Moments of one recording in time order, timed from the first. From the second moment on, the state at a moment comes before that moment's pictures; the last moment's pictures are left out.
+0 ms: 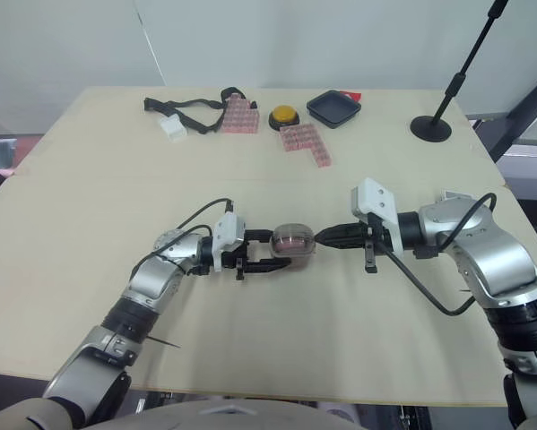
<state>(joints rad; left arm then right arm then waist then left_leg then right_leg) -0.42 0.22 -0.29 0.26 -0.24 -0.10 -1.18 -0.36 -0.83 0.07 -0.30 0.52 0.56 1.20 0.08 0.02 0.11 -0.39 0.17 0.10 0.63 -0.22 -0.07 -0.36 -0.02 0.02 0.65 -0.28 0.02</state>
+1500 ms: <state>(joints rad) -0.43 0.21 -0.30 0.27 -0.23 -0.10 -1.18 -0.45 -0.80 0.07 -0.34 0.57 0.63 1.16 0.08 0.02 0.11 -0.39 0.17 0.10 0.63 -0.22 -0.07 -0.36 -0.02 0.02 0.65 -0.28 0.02</state>
